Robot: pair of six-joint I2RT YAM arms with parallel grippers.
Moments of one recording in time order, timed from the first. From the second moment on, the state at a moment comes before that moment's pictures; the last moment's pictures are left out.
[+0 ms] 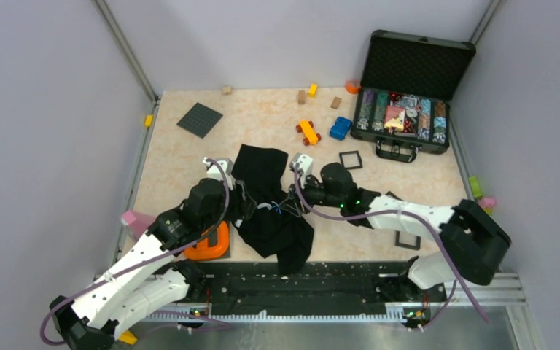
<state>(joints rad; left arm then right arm) -0.70 0.73 0.71 -0.55 -0.14 -0.57 0.86 1.33 0.67 0.31 -0.30 0.18</state>
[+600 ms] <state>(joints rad) -0.69 0.72 0.70 -0.59 -0.18 -0.55 0.91 1.68 0.87 0.37 -0.46 -0.07</state>
